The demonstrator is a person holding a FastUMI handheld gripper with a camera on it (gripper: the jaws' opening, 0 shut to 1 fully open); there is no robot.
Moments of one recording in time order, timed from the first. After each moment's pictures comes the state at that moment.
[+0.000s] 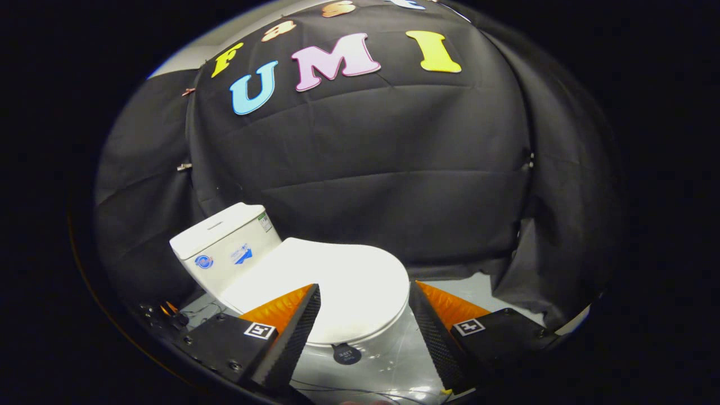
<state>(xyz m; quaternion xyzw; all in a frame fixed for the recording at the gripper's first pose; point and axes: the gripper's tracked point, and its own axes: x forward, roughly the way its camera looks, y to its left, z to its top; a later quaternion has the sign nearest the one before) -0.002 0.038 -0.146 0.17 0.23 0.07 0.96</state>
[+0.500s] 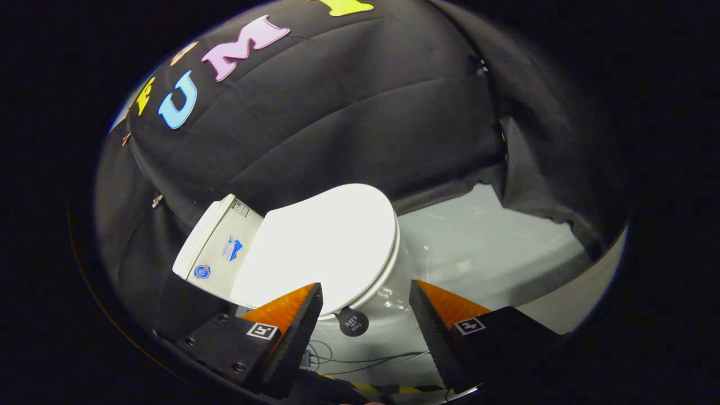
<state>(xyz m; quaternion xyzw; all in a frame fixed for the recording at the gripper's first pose) -0.026 0.032 -0.239 0.31 0.38 0.01 0.87</state>
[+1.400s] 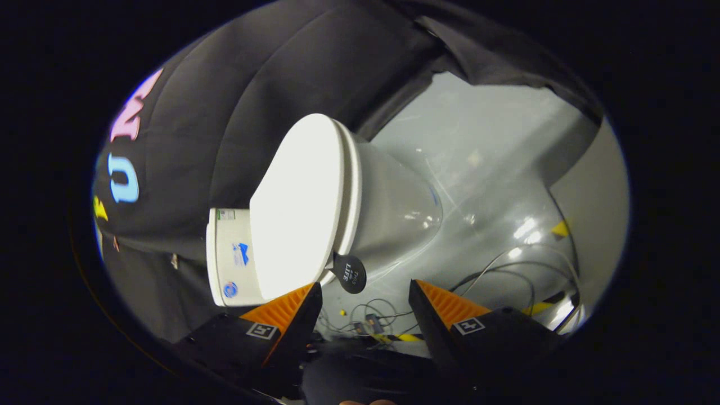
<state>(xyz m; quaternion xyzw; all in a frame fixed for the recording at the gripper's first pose) -0.069 0.081 -0.297 0.53 0.50 -0.03 0.68</state>
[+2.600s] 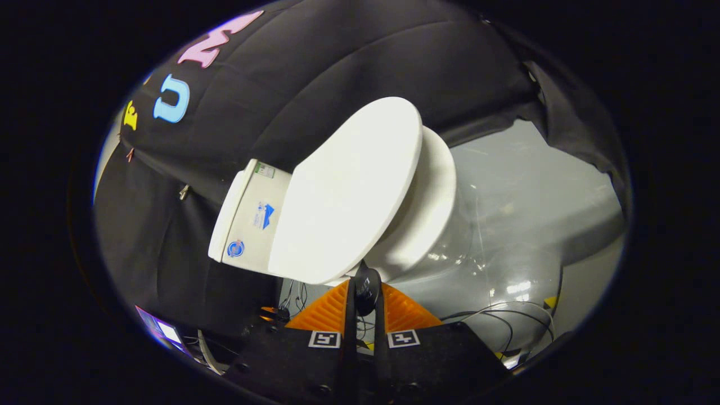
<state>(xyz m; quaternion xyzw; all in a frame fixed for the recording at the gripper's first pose) -0.030 0.107 -0.234 0.36 0.46 0.12 0.80</state>
